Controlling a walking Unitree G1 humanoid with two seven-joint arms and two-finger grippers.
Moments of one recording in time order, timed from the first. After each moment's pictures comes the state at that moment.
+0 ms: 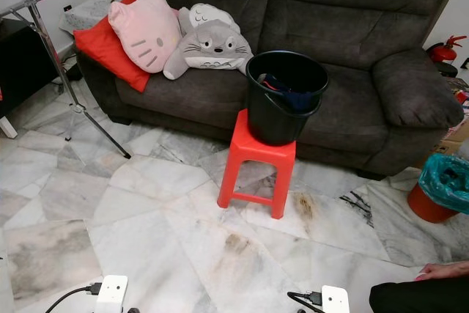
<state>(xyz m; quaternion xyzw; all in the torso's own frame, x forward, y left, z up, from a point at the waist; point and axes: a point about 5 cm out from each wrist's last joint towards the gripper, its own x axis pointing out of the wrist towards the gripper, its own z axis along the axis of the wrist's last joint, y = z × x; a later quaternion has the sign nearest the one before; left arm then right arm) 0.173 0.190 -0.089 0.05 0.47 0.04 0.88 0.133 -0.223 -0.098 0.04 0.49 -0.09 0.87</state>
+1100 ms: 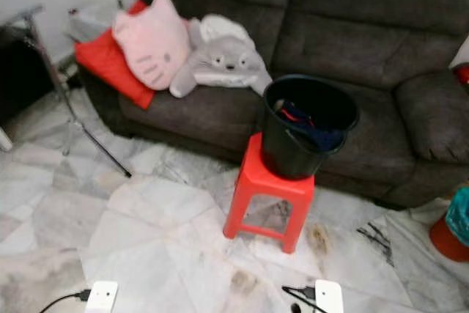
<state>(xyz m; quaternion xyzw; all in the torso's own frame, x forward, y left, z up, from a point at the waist) 0.169 0.198 -0.090 0.06 0.48 0.04 0.87 0.138 -0.217 -0.097 0.04 0.48 -0.09 0.87</state>
